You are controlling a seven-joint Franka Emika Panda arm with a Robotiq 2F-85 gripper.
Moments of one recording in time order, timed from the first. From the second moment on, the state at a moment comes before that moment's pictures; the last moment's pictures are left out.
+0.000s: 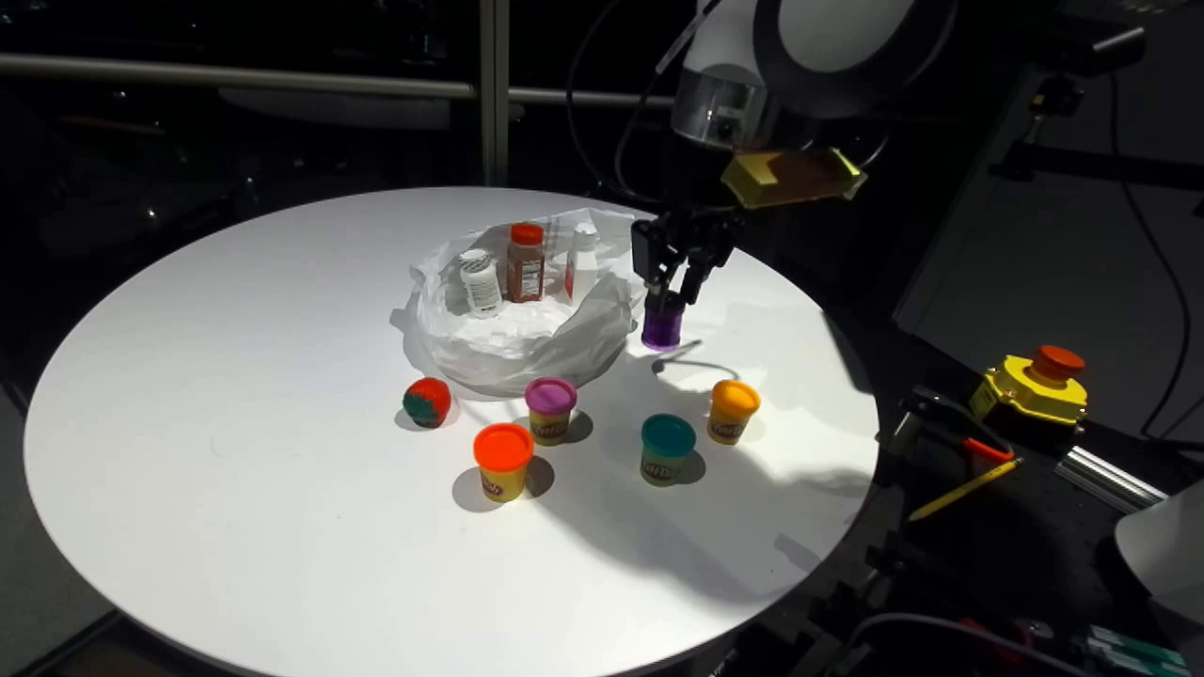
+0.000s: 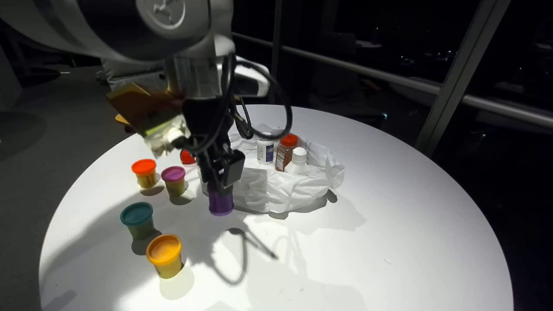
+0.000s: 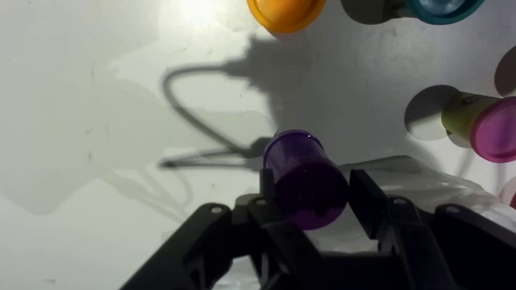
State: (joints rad) arm 0.12 0.19 -0.09 -2.49 -0.05 2.75 0.37
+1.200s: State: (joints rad) arm 0.09 0.62 -0.05 -1.91 0.06 2.66 0.44
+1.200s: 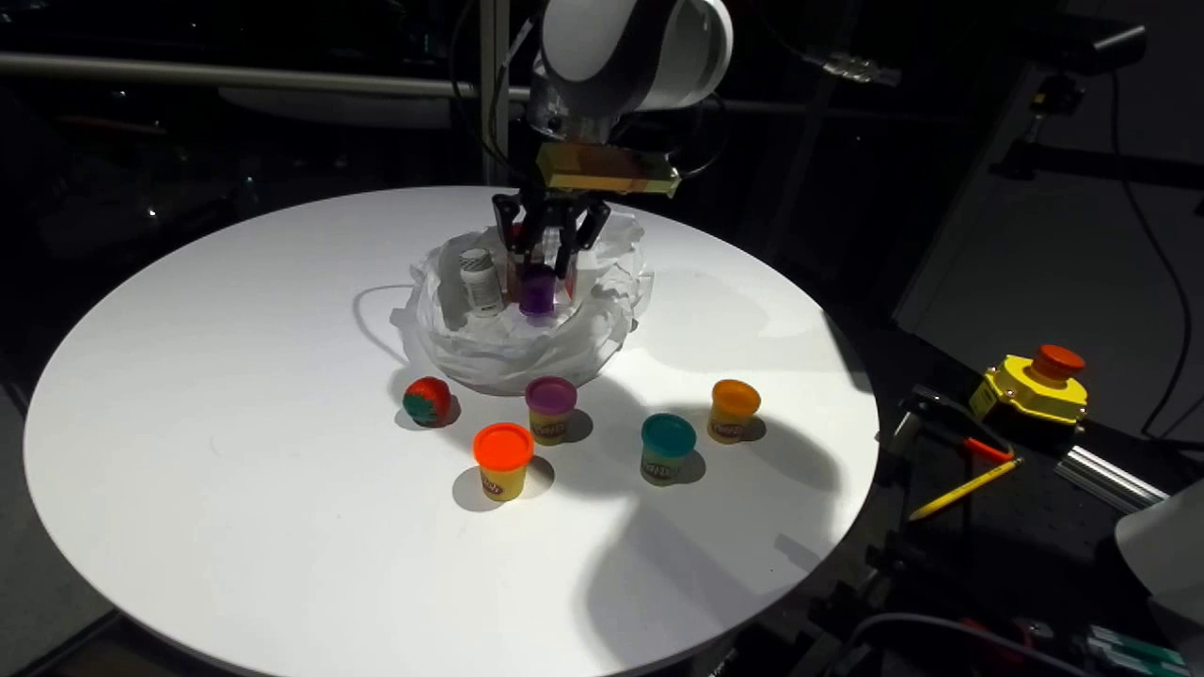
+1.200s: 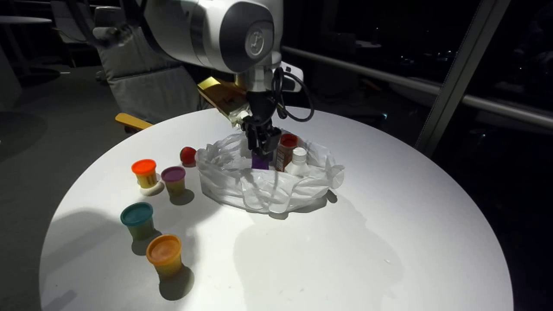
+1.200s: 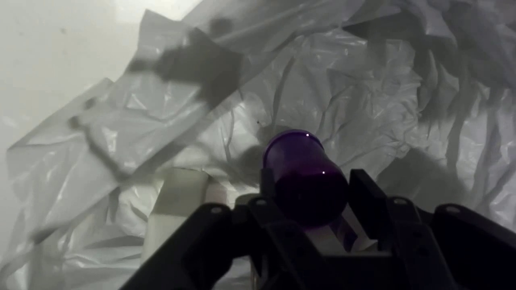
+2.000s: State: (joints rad) arm 0.10 0.63 -0.05 -1.89 0.12 2.68 0.44
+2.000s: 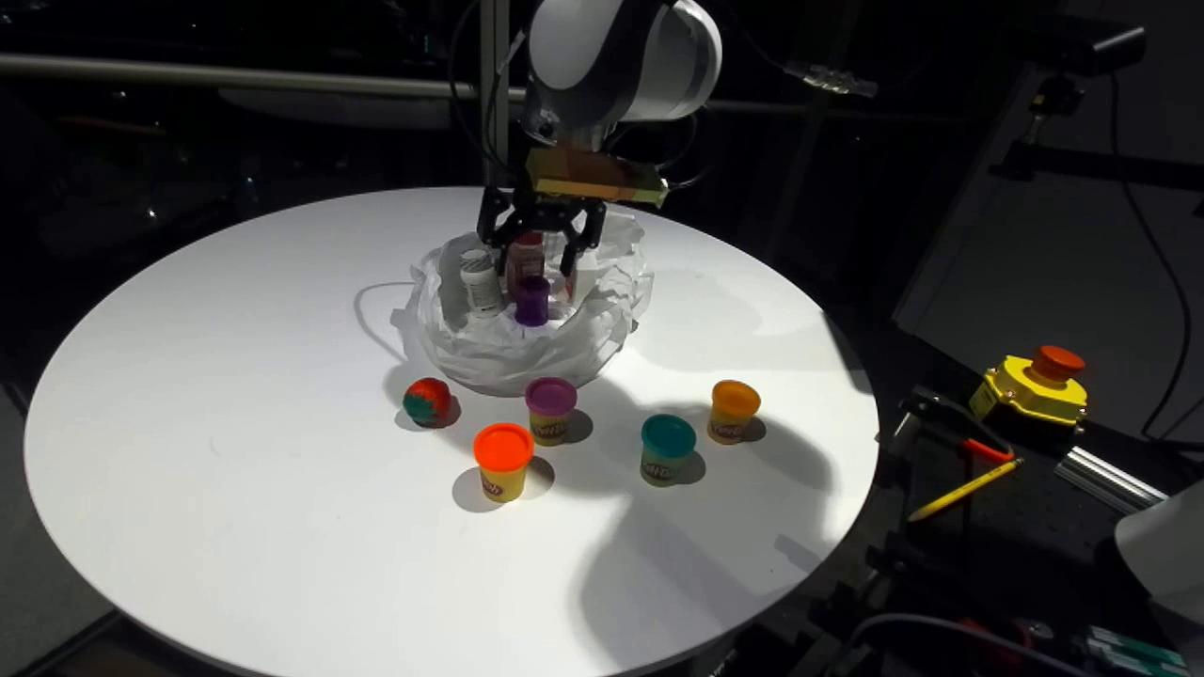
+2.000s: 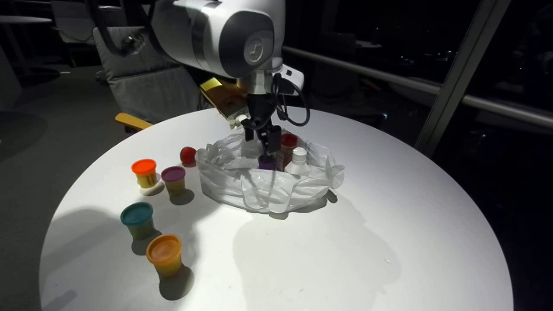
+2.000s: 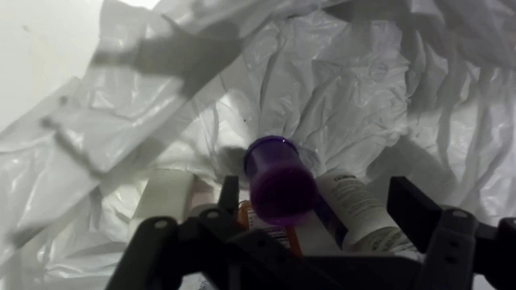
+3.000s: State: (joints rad) arm 0.14 0.02 -0.08 -2.61 0.09 2.56 0.55
